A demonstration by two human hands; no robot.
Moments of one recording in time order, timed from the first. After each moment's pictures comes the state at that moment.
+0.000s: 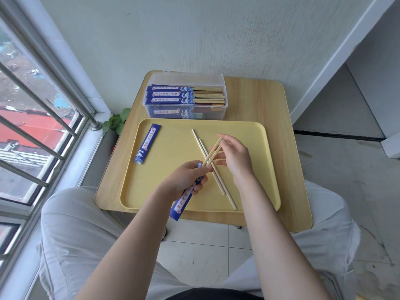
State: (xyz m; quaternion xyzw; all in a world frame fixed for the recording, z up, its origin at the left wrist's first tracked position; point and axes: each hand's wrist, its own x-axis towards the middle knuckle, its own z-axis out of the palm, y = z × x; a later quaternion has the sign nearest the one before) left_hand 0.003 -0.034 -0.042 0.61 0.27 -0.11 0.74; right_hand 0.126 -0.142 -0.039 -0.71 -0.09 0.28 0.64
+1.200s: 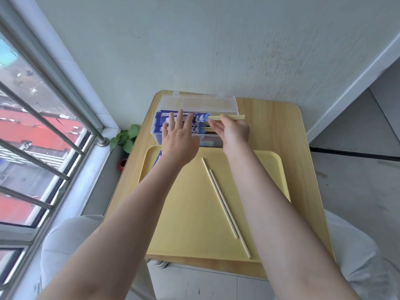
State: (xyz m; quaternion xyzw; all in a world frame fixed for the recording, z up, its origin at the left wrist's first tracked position) left_hand 0.111 0.084 -0.003 0.93 0.33 0.05 0.14; right_hand 0.219 -0.002 0.010 -0.53 0.09 0.27 0.80
